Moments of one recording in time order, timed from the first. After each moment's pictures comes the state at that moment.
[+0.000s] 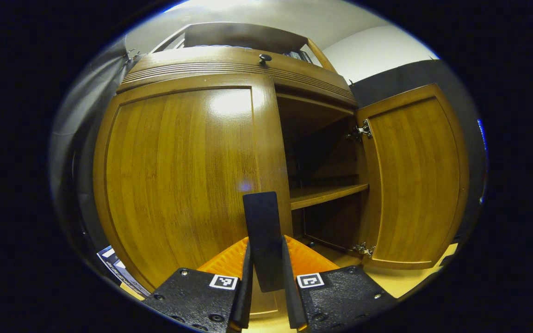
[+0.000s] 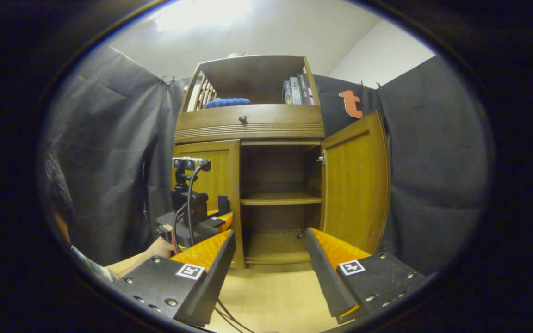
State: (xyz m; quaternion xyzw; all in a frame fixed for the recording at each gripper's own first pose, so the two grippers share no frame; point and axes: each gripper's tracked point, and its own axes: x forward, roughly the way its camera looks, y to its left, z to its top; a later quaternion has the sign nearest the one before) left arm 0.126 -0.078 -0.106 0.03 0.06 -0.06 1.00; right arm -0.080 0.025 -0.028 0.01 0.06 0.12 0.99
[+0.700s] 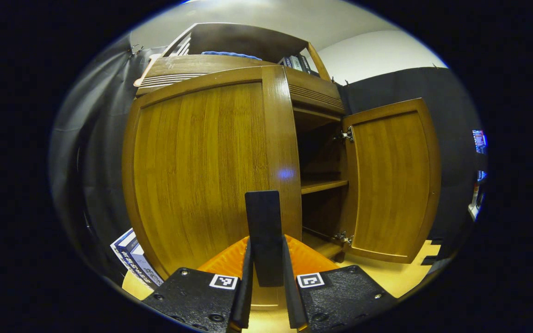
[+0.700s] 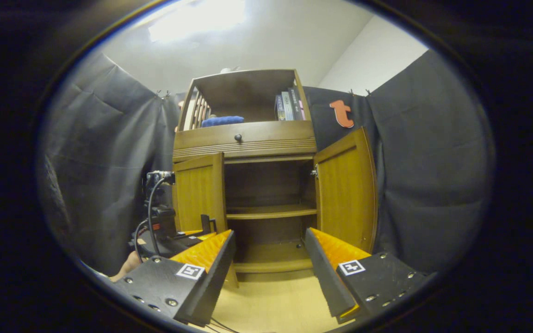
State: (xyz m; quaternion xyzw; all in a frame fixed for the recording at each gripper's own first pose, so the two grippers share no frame) left arm 0.054 -0.065 -0.088 0.01 0.08 -0.09 0.99; right arm -0.099 0.016 0.001 0.04 0.02 0.10 0.99
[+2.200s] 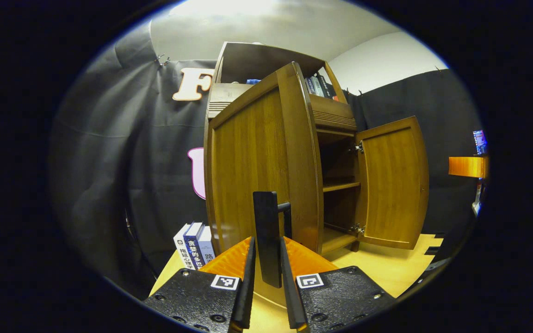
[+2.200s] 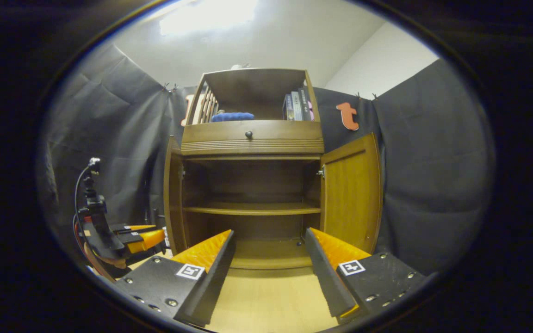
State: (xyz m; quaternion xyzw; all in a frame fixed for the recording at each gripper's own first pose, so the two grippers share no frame) left arm -0.081 0.039 -0.066 0.02 0.06 -0.02 1.00; right arm -0.117 0.042 0.002 0.00 0.03 0.11 0.99
